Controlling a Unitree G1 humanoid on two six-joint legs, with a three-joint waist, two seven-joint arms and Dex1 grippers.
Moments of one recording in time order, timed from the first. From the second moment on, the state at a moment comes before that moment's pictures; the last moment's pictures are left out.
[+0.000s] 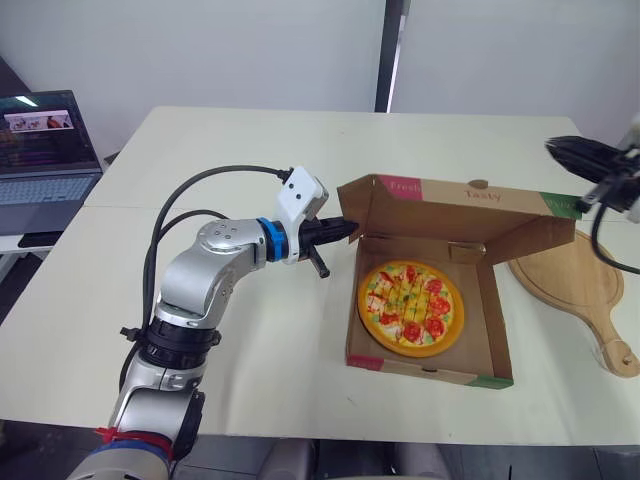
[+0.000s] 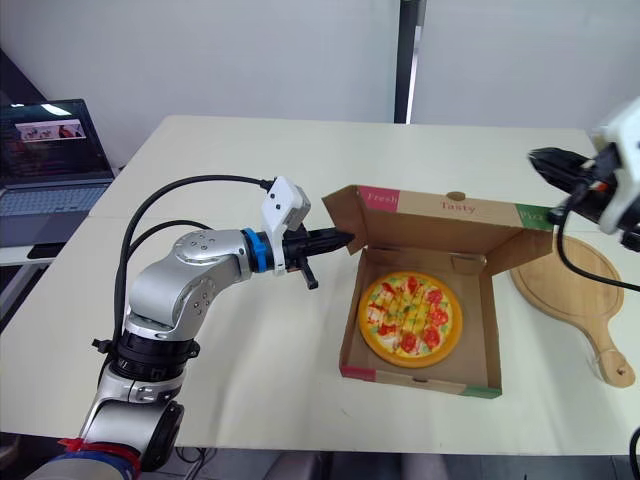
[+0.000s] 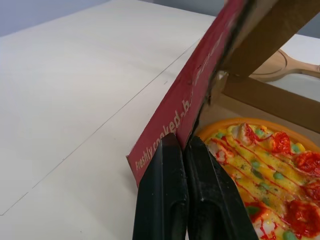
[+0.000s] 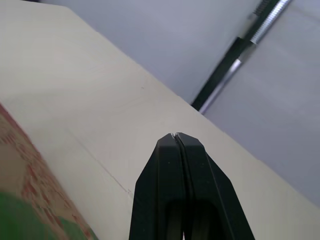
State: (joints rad) left arm -0.67 0.43 -0.12 -0.18 -0.36 0.77 -0.79; right arm -0.33 -1.00 -0.51 -0.36 0.49 0.70 0.72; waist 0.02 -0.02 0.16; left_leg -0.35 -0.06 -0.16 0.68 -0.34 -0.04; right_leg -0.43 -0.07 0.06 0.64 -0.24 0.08
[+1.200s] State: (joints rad) left arm -0.67 0.38 -0.12 -0.19 -0.39 0.80 -0.71; right arm -0.08 -0.67 -0.58 -0.70 0.70 1.01 0.31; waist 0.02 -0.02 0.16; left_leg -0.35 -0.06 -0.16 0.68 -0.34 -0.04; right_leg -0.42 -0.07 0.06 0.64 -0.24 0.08
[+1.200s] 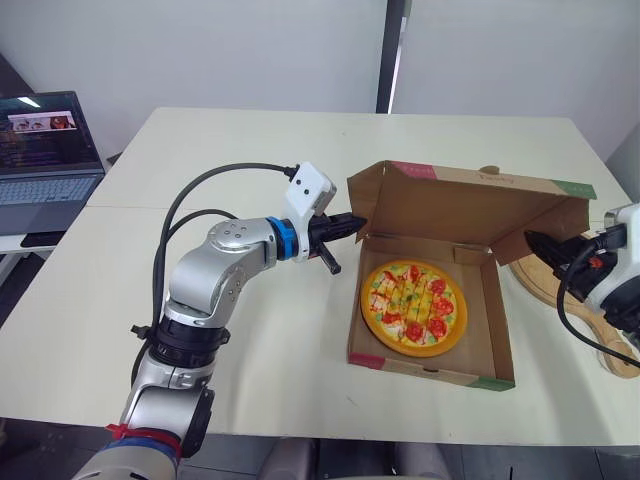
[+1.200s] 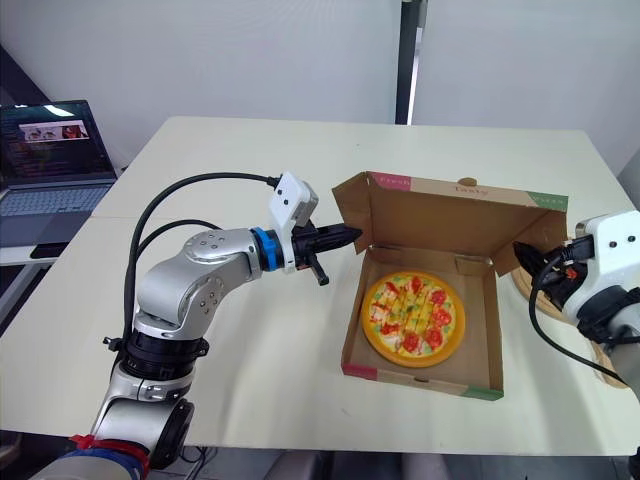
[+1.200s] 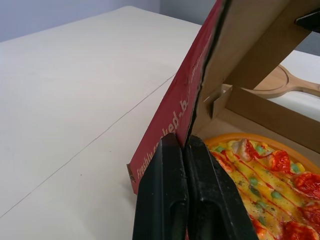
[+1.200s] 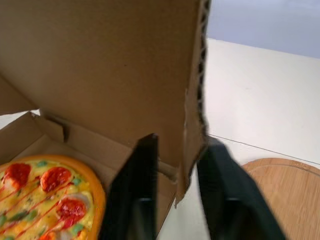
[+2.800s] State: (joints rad) left arm -0.44 0.39 -0.07 -0.38 -0.54 0.95 -0.67; right arm 0.13 -0.55 -0.52 -0.94 0.76 1.01 0.14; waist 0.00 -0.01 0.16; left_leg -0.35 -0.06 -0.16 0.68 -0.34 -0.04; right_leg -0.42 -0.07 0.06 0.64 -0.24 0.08
